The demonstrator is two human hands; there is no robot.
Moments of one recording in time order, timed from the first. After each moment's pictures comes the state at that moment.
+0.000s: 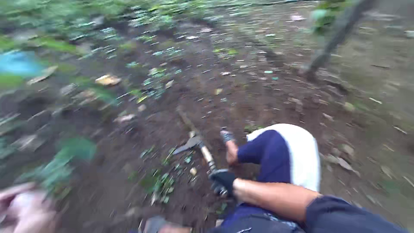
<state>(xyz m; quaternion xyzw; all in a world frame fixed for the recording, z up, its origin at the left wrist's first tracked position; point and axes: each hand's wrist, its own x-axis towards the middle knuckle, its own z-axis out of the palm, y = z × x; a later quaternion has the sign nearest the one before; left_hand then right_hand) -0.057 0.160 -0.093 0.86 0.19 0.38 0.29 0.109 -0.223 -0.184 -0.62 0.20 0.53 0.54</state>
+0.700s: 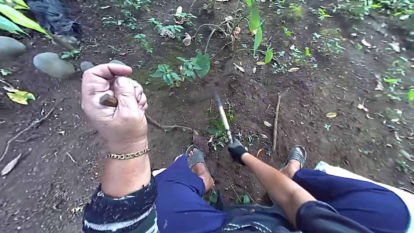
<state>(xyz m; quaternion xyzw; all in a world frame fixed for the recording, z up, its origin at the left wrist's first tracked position) -0.179 0.151 -0.055 0.65 0.33 0.58 0.35 0.057 -0.015 -0.312 -0.78 -0.29 0.55 0.12</state>
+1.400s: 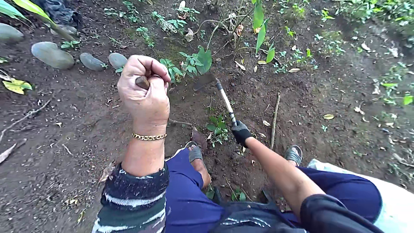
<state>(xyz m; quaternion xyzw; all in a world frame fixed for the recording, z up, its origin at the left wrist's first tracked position) -0.147 0.157 -0.064 0.66 0.28 0.61 0.34 0.095 0.030 -0.277 -0.81 -0.32 0.48 0.10</state>
